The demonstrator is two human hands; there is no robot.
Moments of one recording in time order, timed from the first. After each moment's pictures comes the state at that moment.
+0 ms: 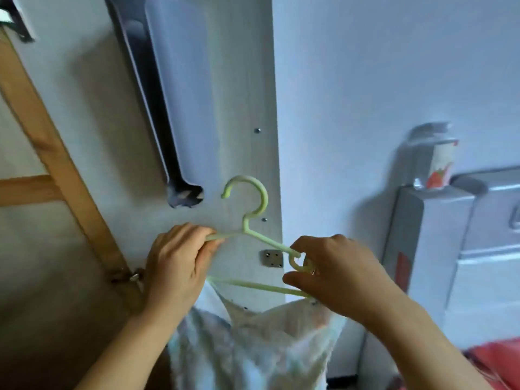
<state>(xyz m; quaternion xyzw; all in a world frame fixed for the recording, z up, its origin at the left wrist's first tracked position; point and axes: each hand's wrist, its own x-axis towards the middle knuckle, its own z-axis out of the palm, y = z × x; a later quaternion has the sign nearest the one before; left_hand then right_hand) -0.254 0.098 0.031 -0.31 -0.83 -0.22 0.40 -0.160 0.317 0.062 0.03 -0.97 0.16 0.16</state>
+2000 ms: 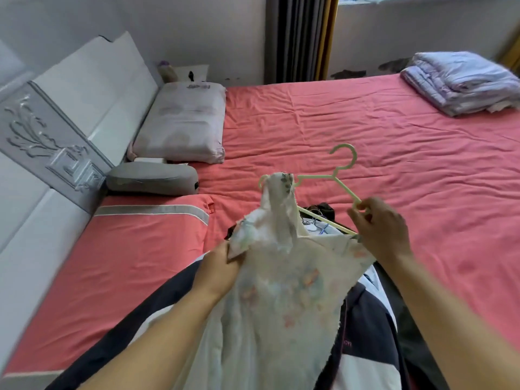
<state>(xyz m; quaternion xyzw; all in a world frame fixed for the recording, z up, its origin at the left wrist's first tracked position) 0.318 0.976 -0.222 -0.65 -0.63 -0.19 -0.38 0.606 0.947 -0.205 -0.80 -0.49 0.07 0.34</state>
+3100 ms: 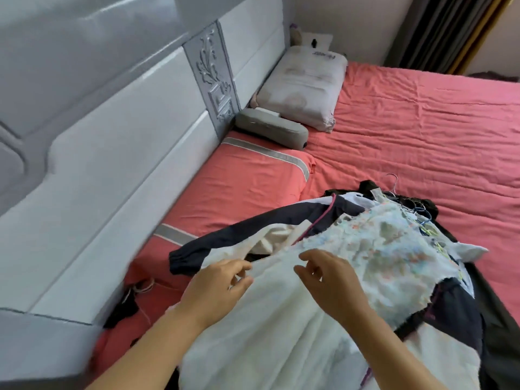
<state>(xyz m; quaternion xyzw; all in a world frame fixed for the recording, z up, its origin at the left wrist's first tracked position) 0.097 0.775 -0.198 -0.68 -0.67 -0.13 -0.28 0.316 0.809 -0.211 -0.58 -0.74 0.26 0.23</state>
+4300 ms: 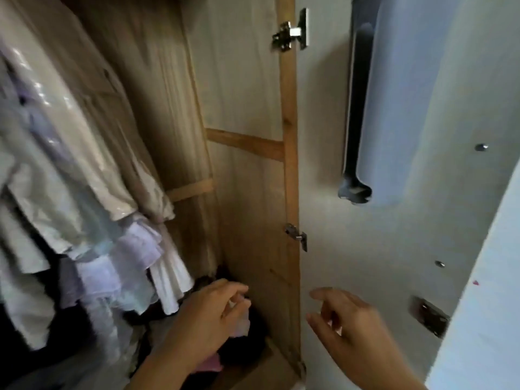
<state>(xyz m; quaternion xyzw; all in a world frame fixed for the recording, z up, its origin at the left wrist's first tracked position) -0.093 0.058 -0.019 0.20 -0.95 -0.21 0.15 -0.225 0.260 -0.027 0.45 -0.81 0.37 0.08</state>
